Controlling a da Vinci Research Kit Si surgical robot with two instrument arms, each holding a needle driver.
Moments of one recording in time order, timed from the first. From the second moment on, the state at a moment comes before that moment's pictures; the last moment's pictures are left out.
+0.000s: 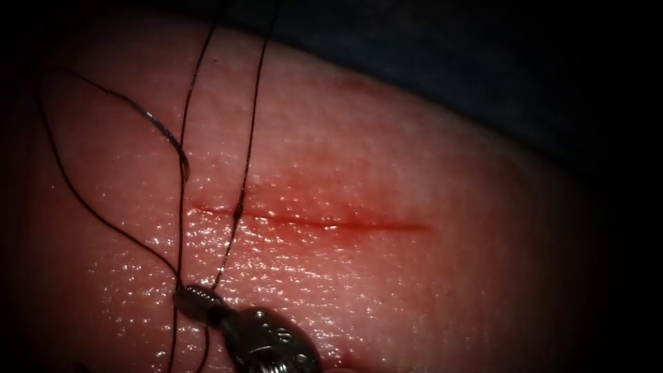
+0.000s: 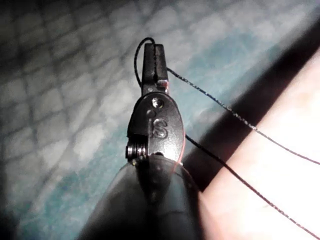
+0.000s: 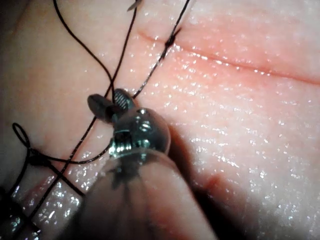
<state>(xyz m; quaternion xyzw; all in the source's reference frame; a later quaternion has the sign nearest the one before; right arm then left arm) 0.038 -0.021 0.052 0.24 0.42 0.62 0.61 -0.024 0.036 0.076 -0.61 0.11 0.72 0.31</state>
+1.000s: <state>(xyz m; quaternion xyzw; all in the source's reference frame) 0.033 -0.017 0.052 0.14 0.42 0.60 0.66 -0.018 0.024 0.059 -0.67 0.02 0.69 0.27</state>
